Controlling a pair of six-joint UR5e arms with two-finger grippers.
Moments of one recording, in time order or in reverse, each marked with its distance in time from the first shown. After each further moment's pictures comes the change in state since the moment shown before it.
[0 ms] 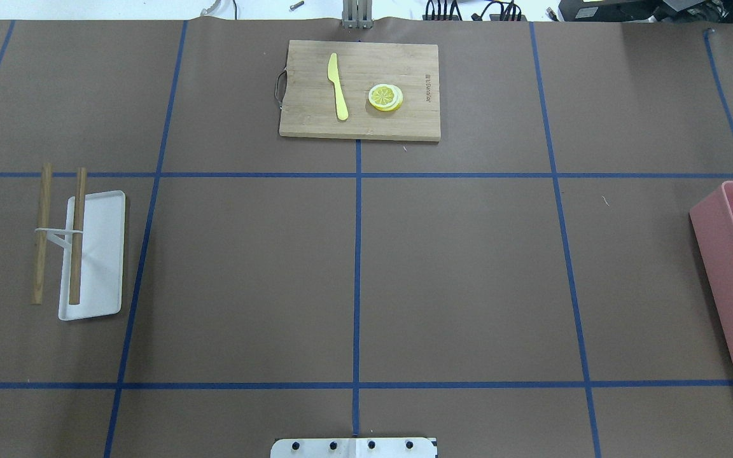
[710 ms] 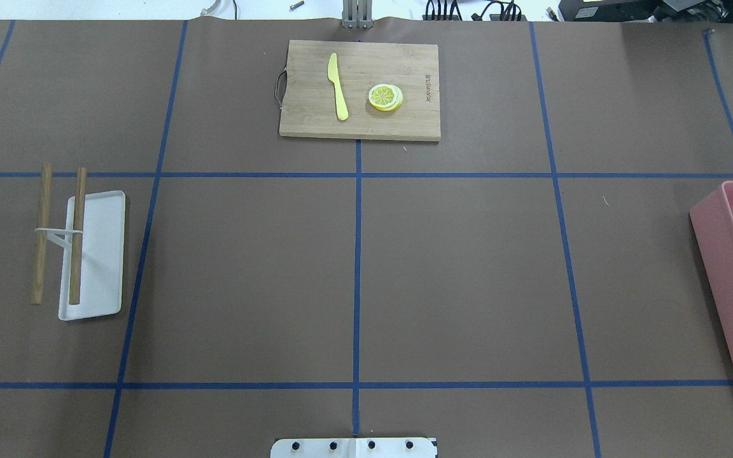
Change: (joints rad) left arm 0.006 0.003 0.003 -0.003 0.004 0.000; right arm 0.018 -0.003 0.005 0.002 0.002 -0.004
